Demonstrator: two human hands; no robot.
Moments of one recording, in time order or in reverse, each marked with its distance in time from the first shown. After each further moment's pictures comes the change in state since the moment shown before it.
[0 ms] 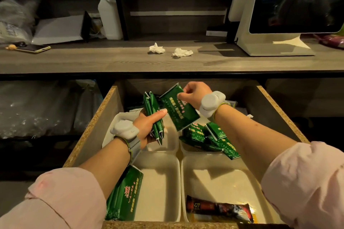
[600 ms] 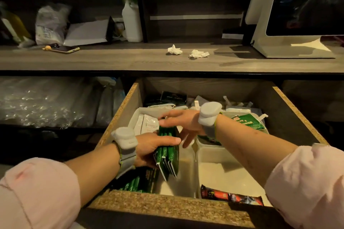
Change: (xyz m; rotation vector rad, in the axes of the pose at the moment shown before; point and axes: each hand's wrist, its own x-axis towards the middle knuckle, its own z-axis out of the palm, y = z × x) left_hand -0.098 -0.003 -0.030 0.237 -0.275 -0.299; right_hand -0.075 -0.053 0.048 0.259 -0.790 0.188
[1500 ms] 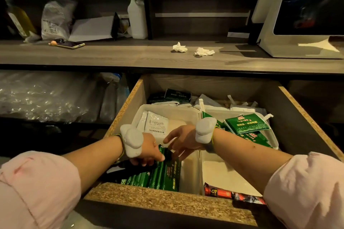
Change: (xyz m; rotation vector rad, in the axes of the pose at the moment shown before) left_hand -0.007 0.003 -0.025 0.958 0.117 -0.166; right_hand 0.026 0.036 0.027 -0.019 -0.054 0.161
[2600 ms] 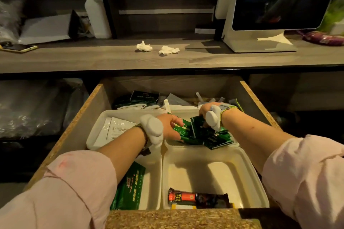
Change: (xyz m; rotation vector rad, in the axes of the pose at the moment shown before) left_hand 0.068 0.138 0.016 0.026 0.211 0.296; right_hand -0.018 0.089 -0.177 -0.851 0.475 0.308
